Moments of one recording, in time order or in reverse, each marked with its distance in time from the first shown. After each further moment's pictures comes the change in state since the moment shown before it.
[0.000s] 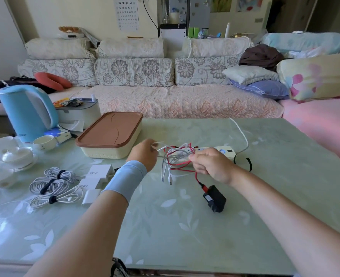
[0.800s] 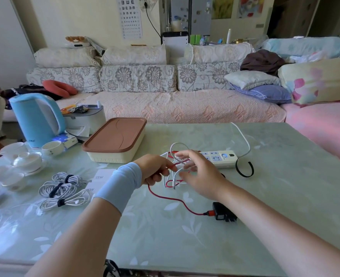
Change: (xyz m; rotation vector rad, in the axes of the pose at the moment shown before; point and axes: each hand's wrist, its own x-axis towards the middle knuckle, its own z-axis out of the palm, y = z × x) left_hand -0.041 0.031 -0.028 -0.384 -0.545 -0.294; right_hand -0.001 0.015 0.031 -0.288 0.194 -0.142
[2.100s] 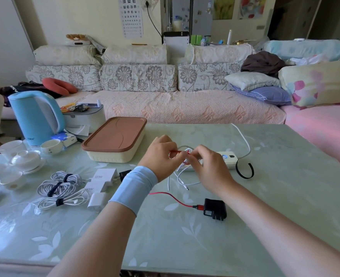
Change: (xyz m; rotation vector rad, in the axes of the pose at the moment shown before) left_hand 0.017 -0.002 0.015 0.500 0.522 0.801; right_hand 0.012 0.005 -0.009 -0.189 0.280 -0.063
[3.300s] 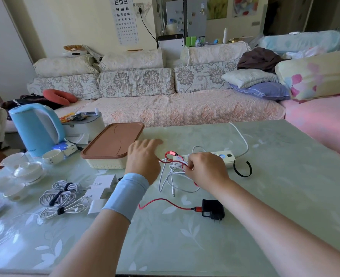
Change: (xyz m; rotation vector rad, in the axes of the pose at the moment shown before) left_hand 0.001 -0.020 -0.002 0.423 0.172 -0.012; right_hand 0.006 0.004 -0.001 -0.535 -0.049 0.007
